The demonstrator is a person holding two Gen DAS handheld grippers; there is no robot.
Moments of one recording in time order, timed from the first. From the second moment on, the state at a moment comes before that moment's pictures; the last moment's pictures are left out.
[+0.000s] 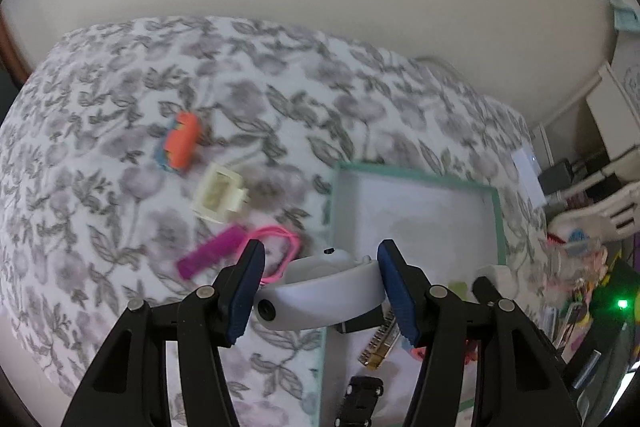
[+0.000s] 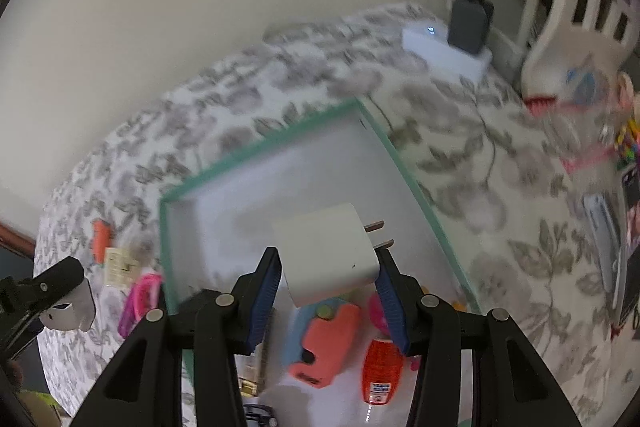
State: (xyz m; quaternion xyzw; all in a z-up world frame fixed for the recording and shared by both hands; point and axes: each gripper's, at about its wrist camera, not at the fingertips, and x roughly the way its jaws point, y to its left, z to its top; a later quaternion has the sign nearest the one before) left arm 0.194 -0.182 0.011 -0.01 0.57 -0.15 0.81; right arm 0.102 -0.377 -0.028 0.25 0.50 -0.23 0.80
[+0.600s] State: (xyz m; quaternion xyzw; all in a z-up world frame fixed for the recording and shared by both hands) left arm 0.172 -0.237 -0.034 0.05 0.61 -0.18 0.77; right arm 0.099 -0.381 -0.041 0.26 0.51 -0.24 0.78
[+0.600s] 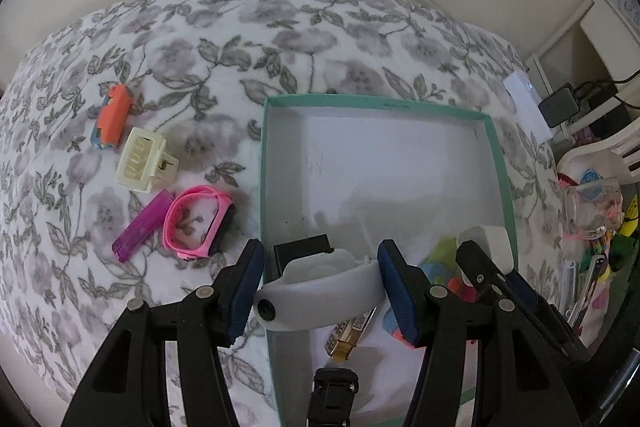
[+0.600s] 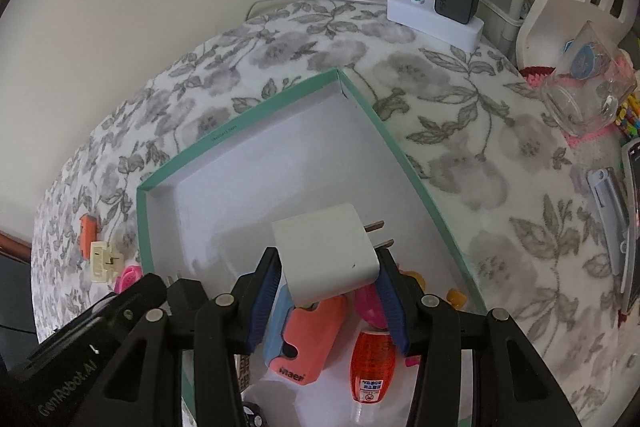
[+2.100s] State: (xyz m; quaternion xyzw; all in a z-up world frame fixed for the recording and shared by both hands) left arm 0.211 -0.117 0.046 0.02 0.51 -0.02 0.86; right arm 0.098 -0.353 0.068 0.19 0.43 -0.24 0.85
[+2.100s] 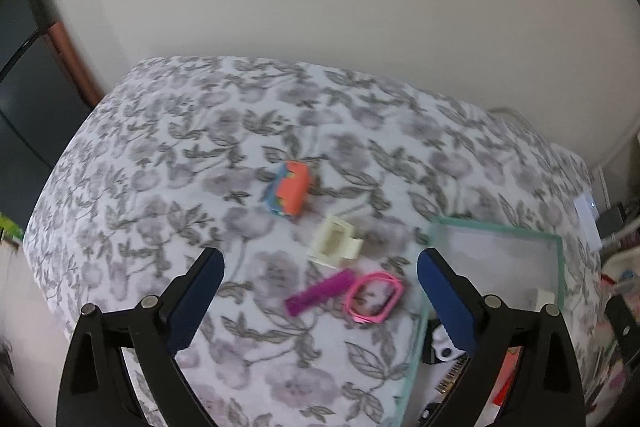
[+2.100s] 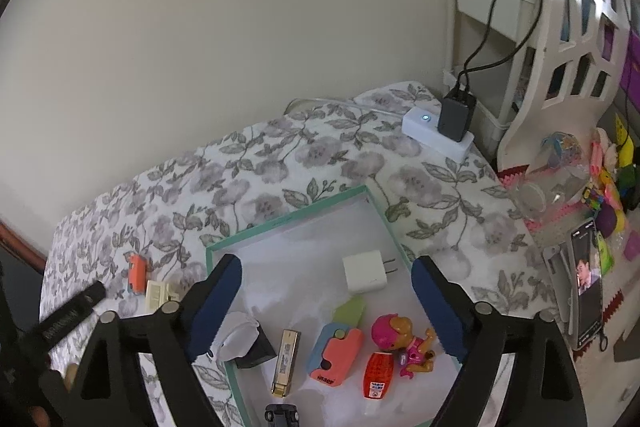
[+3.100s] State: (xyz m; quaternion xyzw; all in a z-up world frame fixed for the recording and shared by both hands) left arm 0.236 0.014 0.002 -0.04 0.56 0.10 0.82; right arm 0.168 -0.208 0.006 0.11 0.50 -0.06 0.86
